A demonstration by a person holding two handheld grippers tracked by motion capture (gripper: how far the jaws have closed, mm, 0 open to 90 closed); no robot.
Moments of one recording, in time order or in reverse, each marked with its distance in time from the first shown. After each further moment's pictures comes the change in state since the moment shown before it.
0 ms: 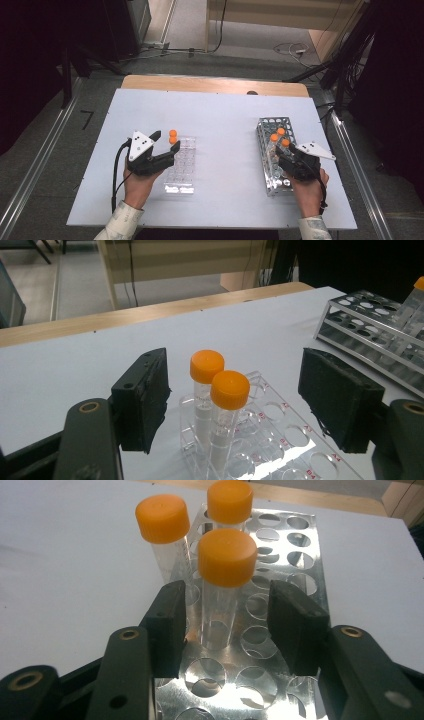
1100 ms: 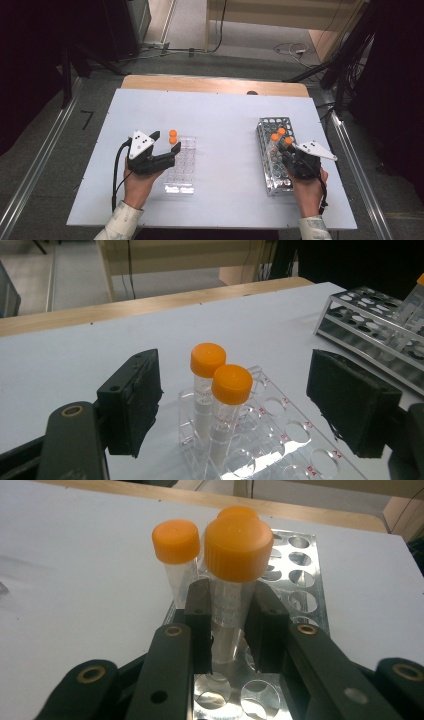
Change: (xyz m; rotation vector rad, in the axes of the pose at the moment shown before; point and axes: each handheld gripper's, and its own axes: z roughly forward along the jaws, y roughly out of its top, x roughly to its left) left arm 0.002 -0.001 0.003 0.027 -0.007 -0.018; right arm 0.000 0.003 -0.005 -0.054 0.015 0.003
